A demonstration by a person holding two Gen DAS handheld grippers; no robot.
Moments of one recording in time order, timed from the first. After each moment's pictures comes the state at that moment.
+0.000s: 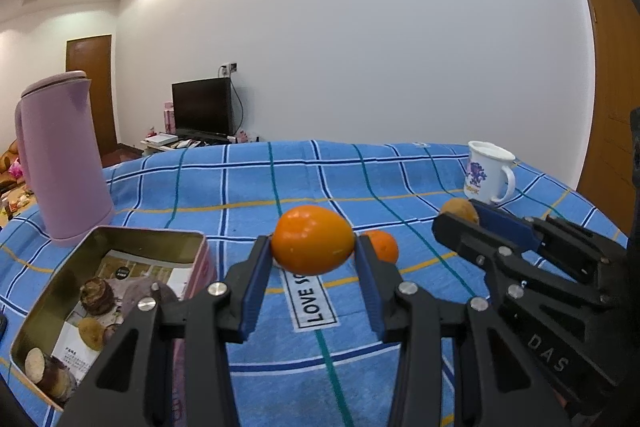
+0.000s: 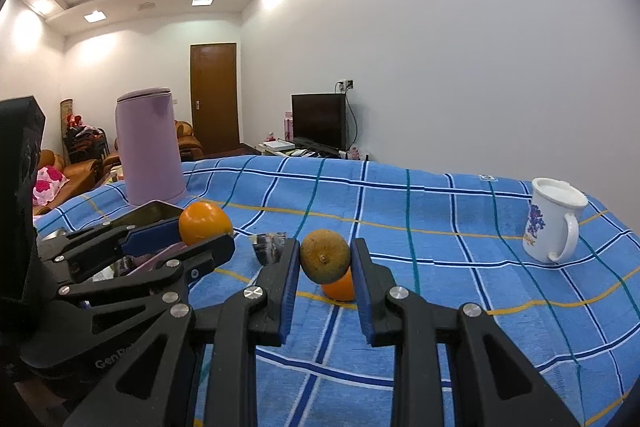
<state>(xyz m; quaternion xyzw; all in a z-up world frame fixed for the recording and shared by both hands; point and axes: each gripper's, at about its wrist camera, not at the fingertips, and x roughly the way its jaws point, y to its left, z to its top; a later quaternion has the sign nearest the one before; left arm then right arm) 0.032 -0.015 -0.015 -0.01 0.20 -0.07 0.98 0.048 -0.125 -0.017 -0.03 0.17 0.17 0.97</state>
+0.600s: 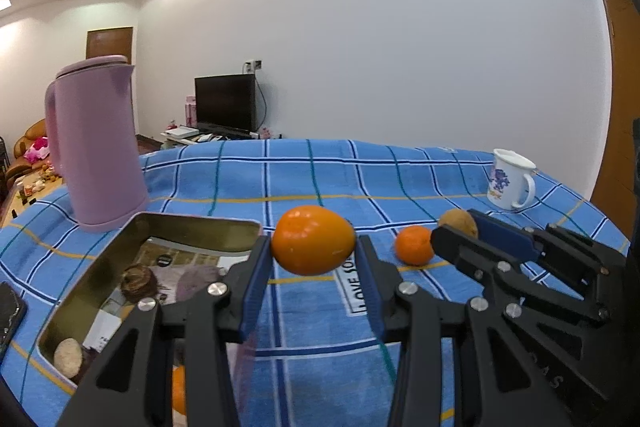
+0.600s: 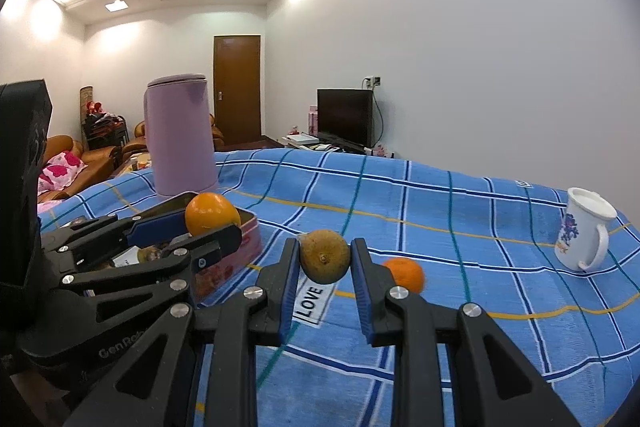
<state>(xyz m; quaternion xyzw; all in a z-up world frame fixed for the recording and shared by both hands) 0.021 0.026 -0.017 -0.03 0.21 -0.04 0.98 0.043 -0.081 -0.020 -0.05 0.17 0.21 0.96</state>
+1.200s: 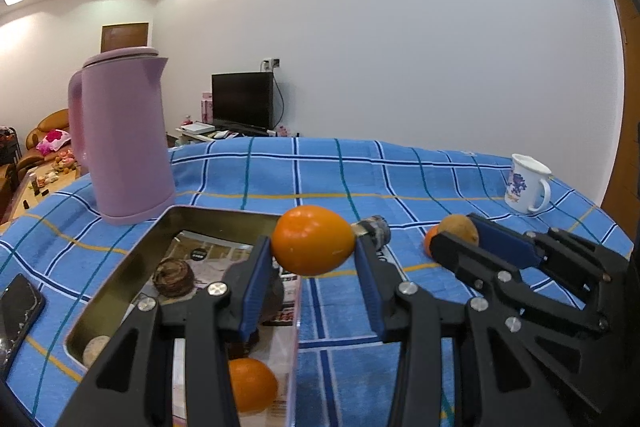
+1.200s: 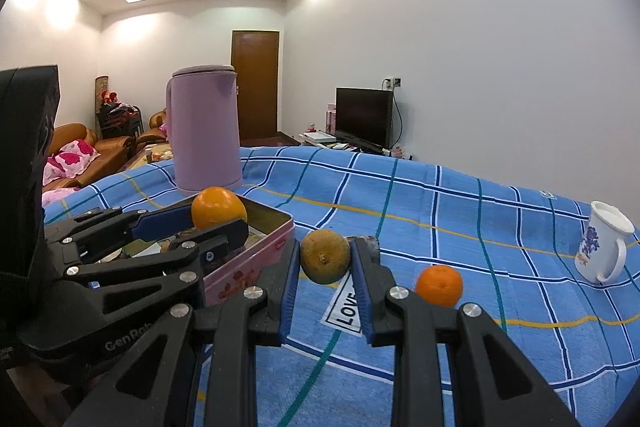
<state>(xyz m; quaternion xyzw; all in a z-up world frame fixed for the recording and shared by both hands) 0.015 0.055 -0.018 -0.04 0.21 -0.01 0.98 0.041 -0.048 -0.022 -0.07 0.17 0.23 0.95</state>
